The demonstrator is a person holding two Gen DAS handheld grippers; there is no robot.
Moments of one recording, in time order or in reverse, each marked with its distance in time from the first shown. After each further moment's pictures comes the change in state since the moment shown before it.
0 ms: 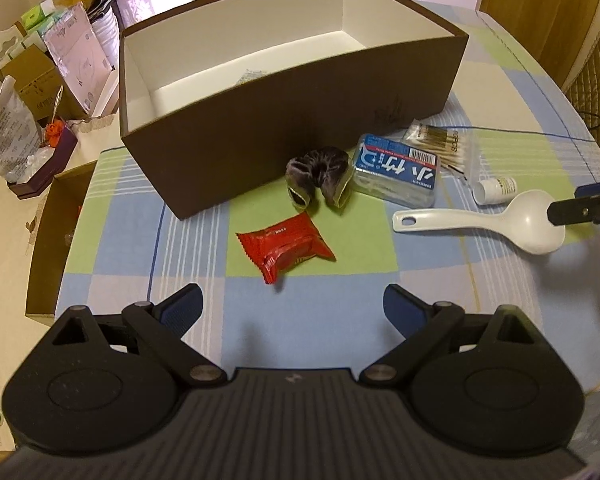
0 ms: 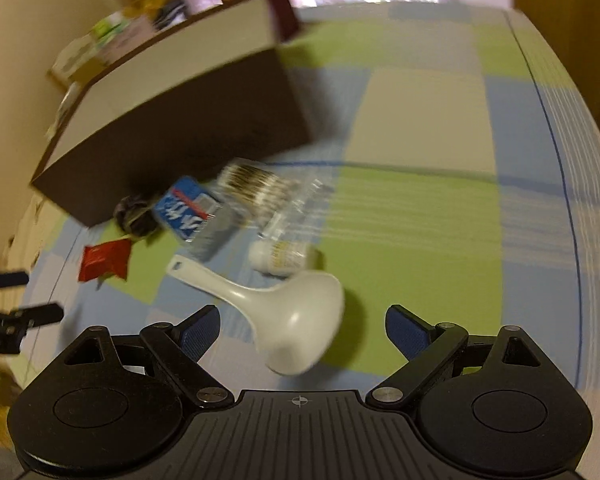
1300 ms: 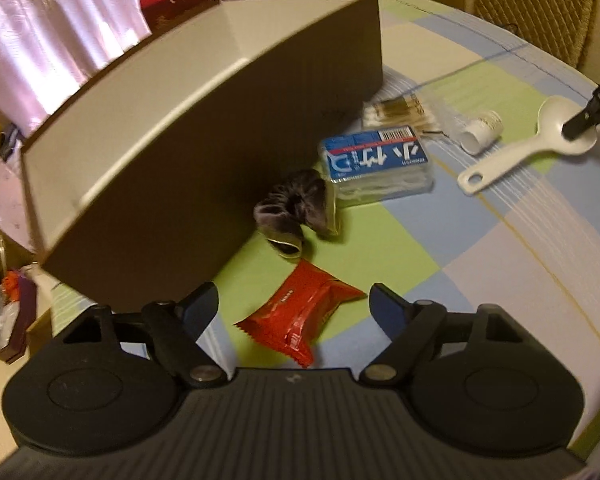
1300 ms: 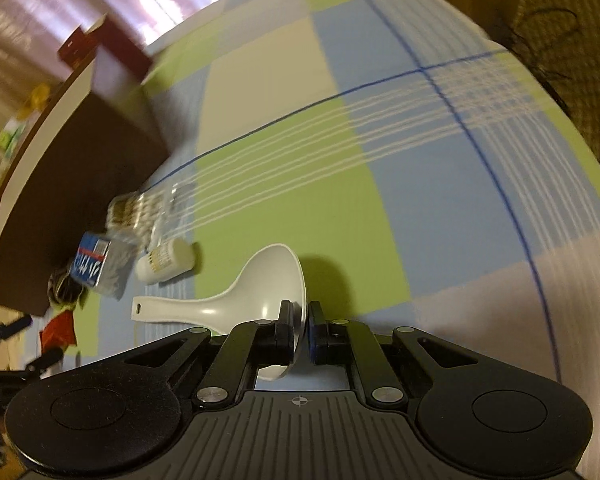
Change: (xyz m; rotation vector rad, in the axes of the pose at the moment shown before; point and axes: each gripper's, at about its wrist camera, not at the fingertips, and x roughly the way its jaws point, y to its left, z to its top) left arm 0.064 0.010 0.009 0.470 -0.142 -0.124; right arm -0.012 -0.069 -0.039 0.402 -0.047 -0.096
